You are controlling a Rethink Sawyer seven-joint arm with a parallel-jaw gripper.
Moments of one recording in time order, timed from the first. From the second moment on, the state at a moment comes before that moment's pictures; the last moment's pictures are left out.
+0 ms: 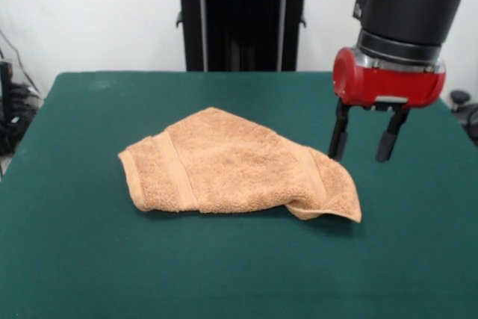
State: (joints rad) arm 0.11 -0.50 -0.19 1.29 0.05 0.62 1.57
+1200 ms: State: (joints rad) arm 0.11 -0.44 -0.19 1.34 0.05 0.53 1.57
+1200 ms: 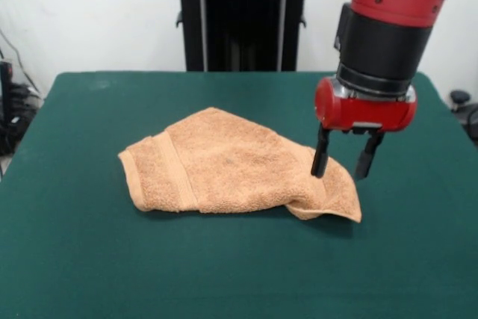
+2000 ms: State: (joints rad) arm 0.11 -0.28 -0.19 1.32 0.06 0.52 1.57
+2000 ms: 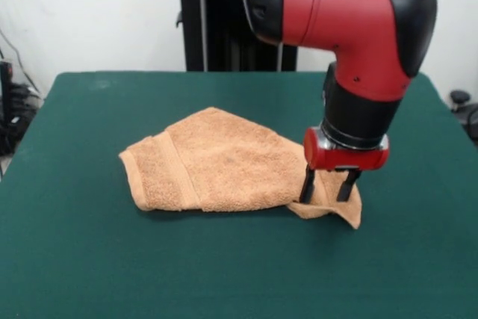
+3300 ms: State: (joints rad) arm 0.26 -0.24 -0.26 1.30 0.20 0.52 1.62
